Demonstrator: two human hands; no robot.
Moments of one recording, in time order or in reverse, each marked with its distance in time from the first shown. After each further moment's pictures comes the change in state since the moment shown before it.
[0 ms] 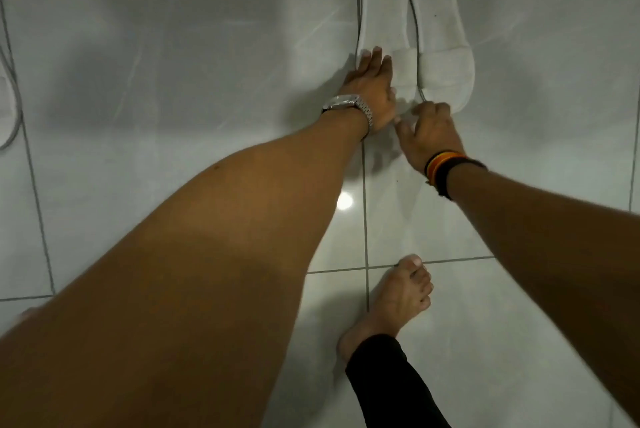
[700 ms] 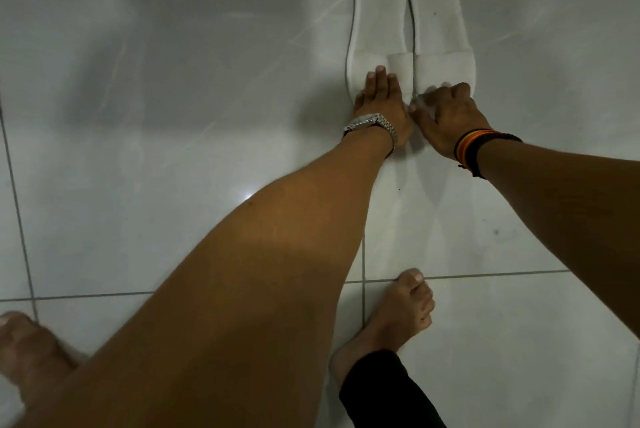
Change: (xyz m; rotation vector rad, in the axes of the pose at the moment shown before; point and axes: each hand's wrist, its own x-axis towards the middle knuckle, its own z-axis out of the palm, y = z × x) left_hand 0.031 0.013 0.055 -0.057 -0.121 -0.142; right_hand 0.070 0.044 -0.006 -0.212 -0.101 -0.150
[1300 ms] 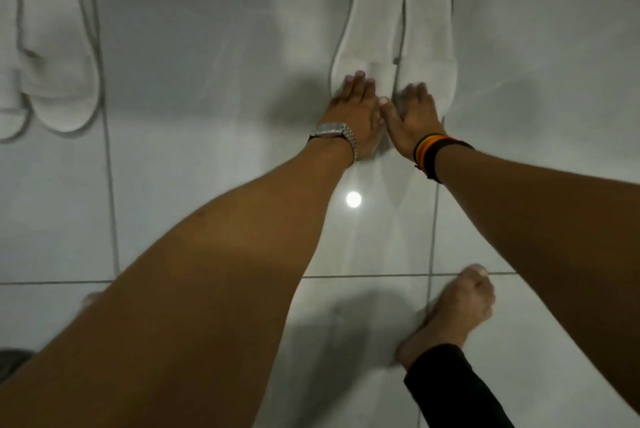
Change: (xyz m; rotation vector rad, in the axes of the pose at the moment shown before) left_hand -0.082 -0.185 -0.071 0.050 0.141 0.070; right_hand -0.017 -0.212 0.063 0.177 -0.019 0.081
